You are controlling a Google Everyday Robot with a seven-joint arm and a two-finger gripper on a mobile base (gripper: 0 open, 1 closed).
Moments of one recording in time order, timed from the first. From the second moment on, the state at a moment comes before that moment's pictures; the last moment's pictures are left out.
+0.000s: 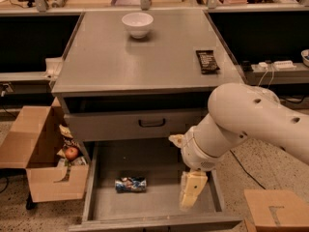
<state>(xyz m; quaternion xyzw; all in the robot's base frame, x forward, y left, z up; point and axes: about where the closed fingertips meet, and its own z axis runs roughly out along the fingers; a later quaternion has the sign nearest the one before) 0.401 -0.072 0.725 -0.71 0.68 0.13 0.16</state>
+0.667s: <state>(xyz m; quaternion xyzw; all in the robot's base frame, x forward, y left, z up) 0.416 -0.064 0.679 -0.71 0.67 0.14 0.17</state>
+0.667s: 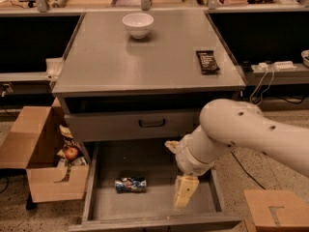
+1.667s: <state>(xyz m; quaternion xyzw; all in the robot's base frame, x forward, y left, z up) 0.476 -0.006 0.516 -0.69 0.67 0.17 0.23</state>
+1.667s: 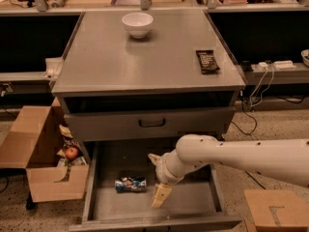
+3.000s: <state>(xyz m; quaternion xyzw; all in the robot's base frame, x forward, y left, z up) 0.508 0.027 0.450 -0.67 0.67 0.16 0.26</state>
